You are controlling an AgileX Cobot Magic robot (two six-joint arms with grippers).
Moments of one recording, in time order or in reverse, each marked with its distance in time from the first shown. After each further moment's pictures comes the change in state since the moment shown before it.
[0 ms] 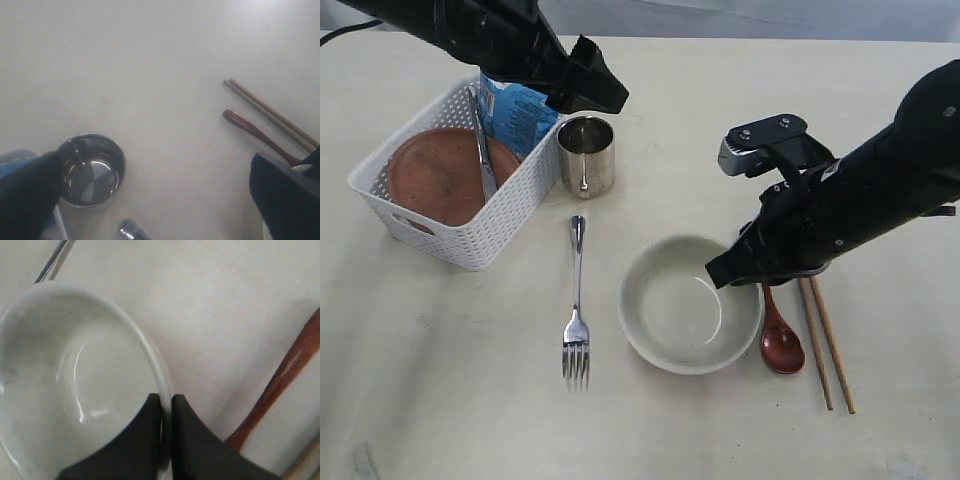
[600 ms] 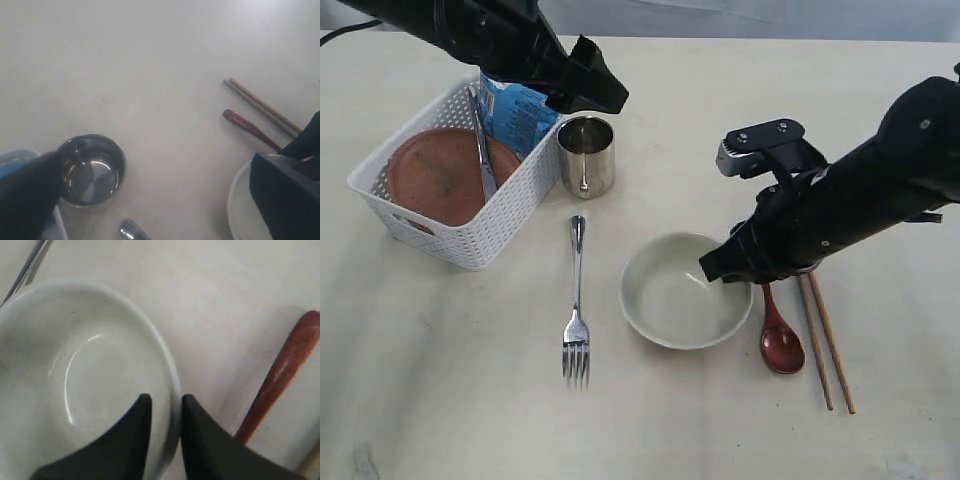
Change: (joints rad) left arm 0.000 0.000 0.000 0.000 0.000 0.002; right arm 0.000 0.060 0.006 0.032 -0.090 -0.002
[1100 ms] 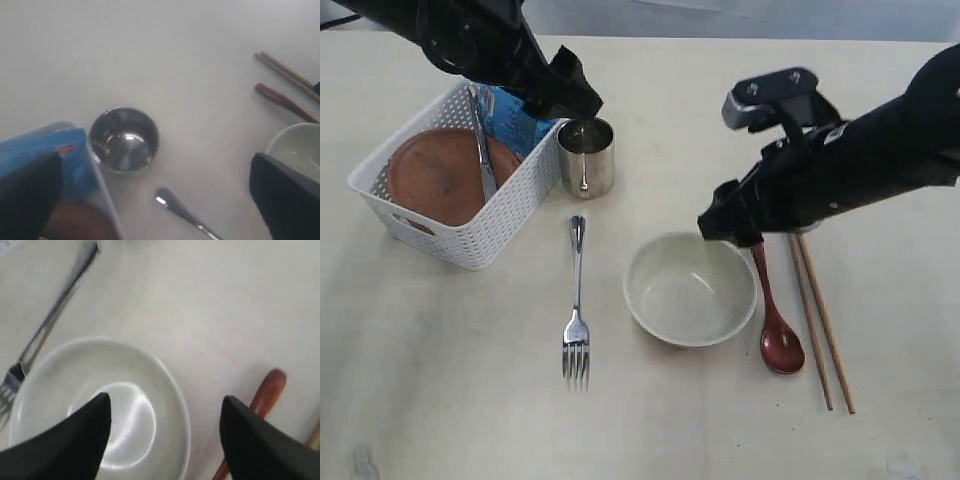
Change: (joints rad) left arm 0.002 -0.027 0.000 0.211 0.002 -0.131; right arm 0.000 -0.092 -0.042 -0.019 -0.032 0.000
